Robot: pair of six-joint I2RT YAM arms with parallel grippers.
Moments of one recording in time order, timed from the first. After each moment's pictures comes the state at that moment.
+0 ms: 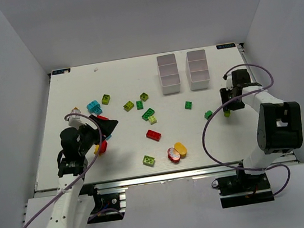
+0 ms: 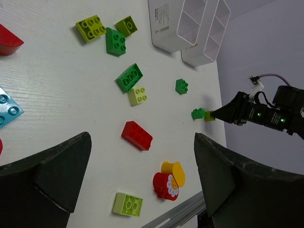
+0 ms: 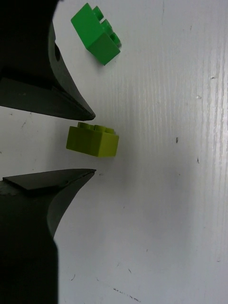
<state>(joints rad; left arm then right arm) -0.05 0.70 0.41 -0.02 0.43 -0.78 -0.05 1.59 0.97 -0.47 -0.04 -0.12</state>
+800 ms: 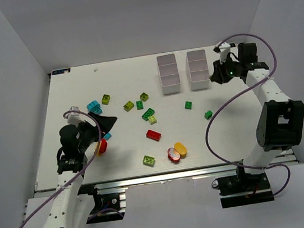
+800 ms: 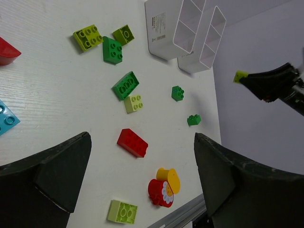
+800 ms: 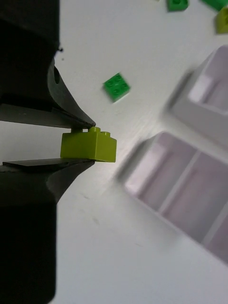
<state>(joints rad) -0.05 0.73 0.44 0.00 0.41 -0.81 -0.08 1.63 1.29 -0.46 -0.55 -0.44</state>
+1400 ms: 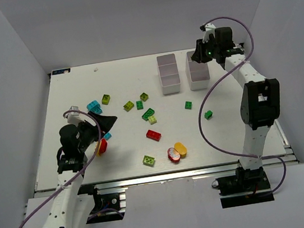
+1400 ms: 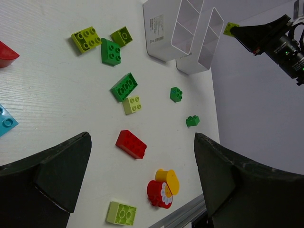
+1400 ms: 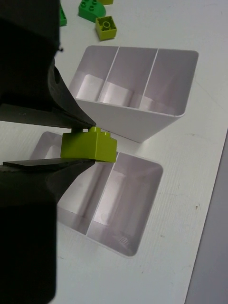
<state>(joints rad) -0.05 0.74 0.44 0.02 0.41 -0.81 0.07 1.98 1.68 -0.22 -0.44 -0.03</state>
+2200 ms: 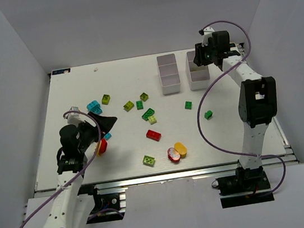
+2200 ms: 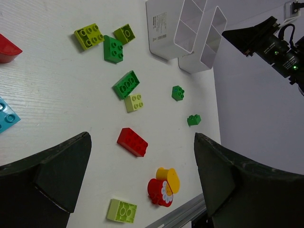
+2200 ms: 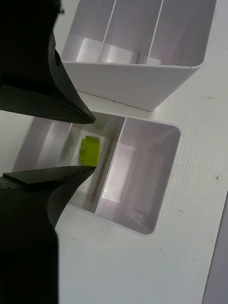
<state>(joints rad) -0.05 0.73 0.44 -0.01 0.41 -0.81 0.09 2.03 1.68 -0.21 -0.29 -0.07</state>
